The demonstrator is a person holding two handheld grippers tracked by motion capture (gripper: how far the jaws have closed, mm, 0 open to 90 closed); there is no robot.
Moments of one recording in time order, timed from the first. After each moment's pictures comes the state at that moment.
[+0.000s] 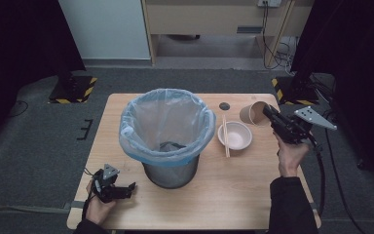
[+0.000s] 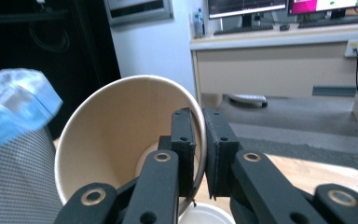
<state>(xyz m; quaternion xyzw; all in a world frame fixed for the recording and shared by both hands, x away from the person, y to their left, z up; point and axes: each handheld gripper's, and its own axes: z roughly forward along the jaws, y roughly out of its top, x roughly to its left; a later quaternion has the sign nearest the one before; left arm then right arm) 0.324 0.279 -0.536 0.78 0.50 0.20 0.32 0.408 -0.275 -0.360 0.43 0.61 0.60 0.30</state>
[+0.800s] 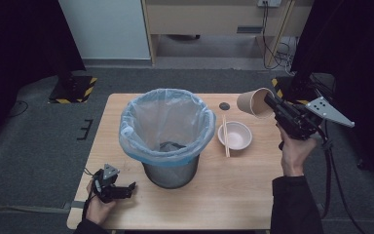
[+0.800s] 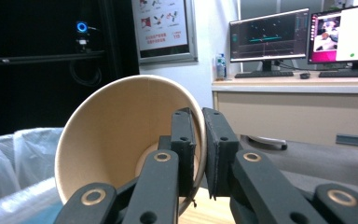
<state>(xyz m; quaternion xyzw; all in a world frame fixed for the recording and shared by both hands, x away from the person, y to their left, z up) 0.324 0.278 -0.536 0.78 0.50 0.20 0.32 0.382 -0.259 -0.300 0.36 0.59 0.65 0.31</state>
